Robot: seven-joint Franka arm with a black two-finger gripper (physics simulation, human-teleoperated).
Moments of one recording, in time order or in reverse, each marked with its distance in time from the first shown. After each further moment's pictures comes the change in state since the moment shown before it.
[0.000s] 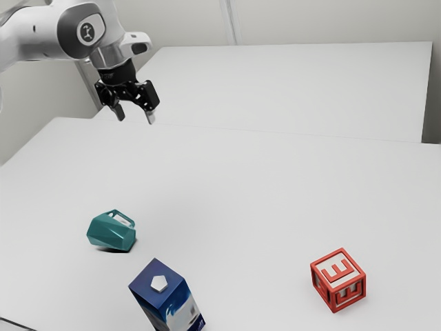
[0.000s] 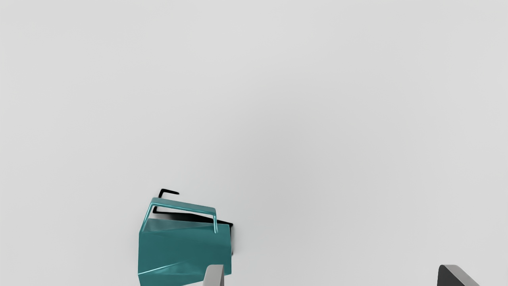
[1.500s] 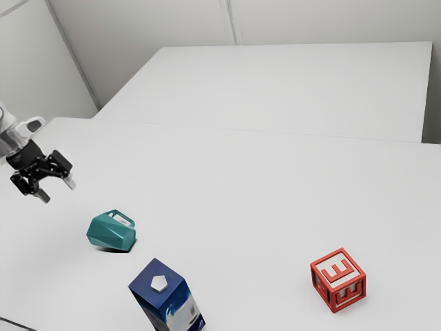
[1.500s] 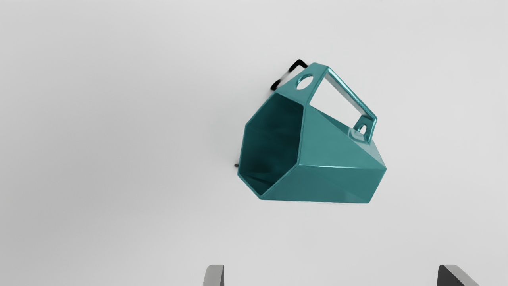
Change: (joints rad) arm 0.563 -0.171 0.024 -0.528 -0.291 0.150 0.256
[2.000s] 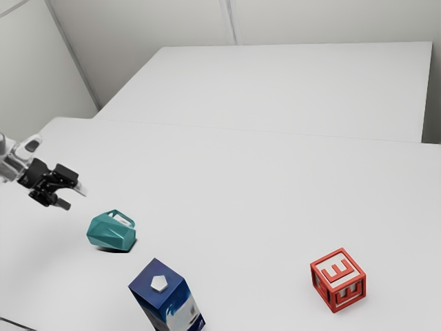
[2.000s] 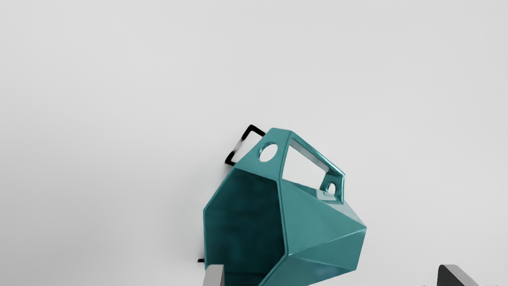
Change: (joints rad) arm 0.050 0.084 0.014 -0.090 -0.292 0.142 0.355
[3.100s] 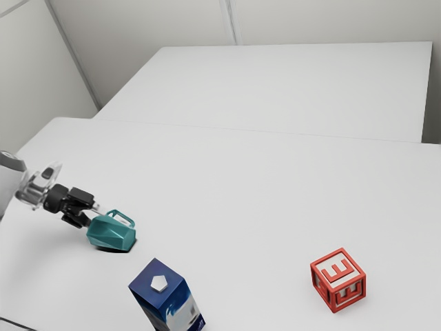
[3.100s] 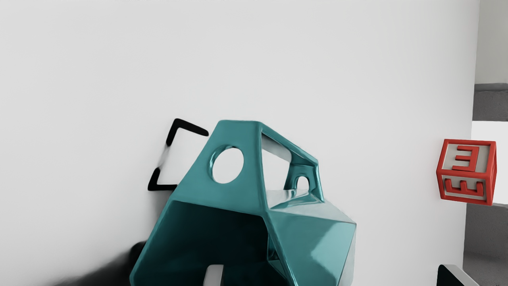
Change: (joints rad) arm 0.023 0.233 -0.001 0.030 -0.206 -0.174 0.344
